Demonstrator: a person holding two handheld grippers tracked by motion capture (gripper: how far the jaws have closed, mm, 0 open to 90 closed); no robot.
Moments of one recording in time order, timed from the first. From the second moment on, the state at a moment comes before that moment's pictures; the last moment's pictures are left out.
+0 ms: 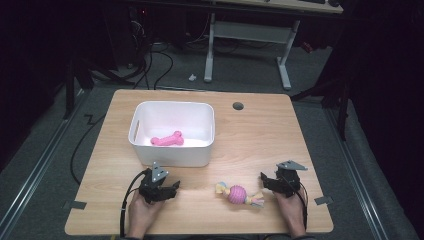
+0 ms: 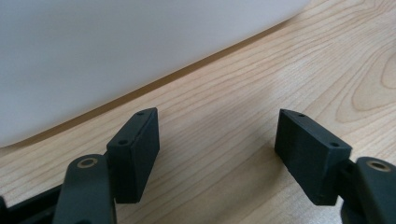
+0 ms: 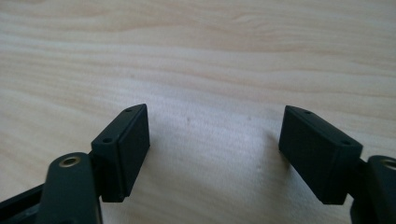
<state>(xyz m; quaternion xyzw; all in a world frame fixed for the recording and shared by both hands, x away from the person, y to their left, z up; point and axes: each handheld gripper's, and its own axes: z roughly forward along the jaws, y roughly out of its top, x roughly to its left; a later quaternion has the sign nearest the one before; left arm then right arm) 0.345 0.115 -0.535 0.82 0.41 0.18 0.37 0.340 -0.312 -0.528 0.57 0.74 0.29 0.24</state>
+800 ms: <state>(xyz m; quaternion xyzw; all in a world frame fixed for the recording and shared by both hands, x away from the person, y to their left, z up) 0.344 0.115 -0.535 0.82 0.41 0.18 0.37 0.311 -0.297 -0.483 0.48 0.79 0.32 0.21</state>
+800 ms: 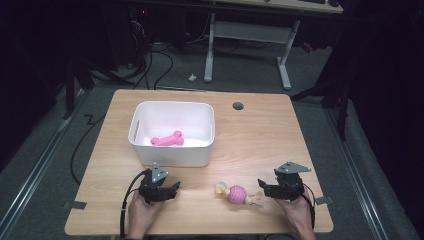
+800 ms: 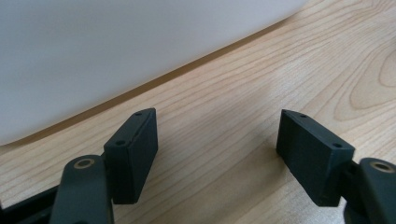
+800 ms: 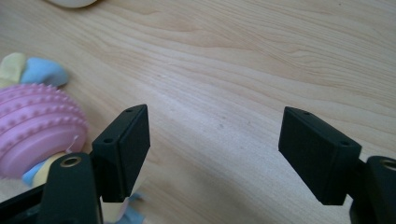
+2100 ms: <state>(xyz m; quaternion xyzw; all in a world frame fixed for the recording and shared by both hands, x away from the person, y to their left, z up) 0.343 0.115 -0.535 0.82 0.41 0.18 0.37 0.289 -0.224 -0.451 0.32 0.89 0.28 0.18</state>
